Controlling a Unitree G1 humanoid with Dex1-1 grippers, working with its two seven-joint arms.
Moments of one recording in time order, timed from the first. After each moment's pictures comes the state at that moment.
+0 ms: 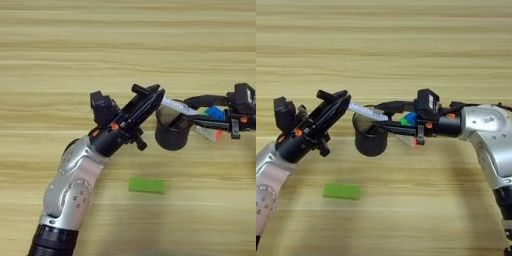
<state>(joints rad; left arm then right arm) -0.03 0.06 -0.16 -0.25 -0.71 0.11 -0.78 -0.30 -0.61 0.08 -0.11 0.46 0.08 1.23</state>
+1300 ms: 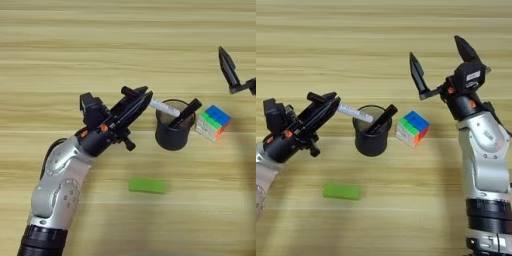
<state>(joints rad) -0.02 0.12 -0.10 -0.23 -0.64 0.08 -0.81 -0.23 -0.26 -0.19 -0.04 0.16 -0.24 0.35</state>
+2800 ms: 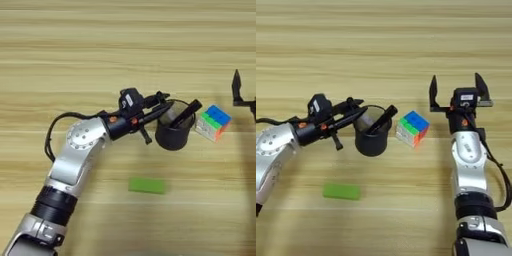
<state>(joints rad) -0.26 0.18 -0.25 0.05 -0.22 -0.01 -0.77 -0.31 -0.24 -0.20 0.51 0.02 -0.54 0.05</state>
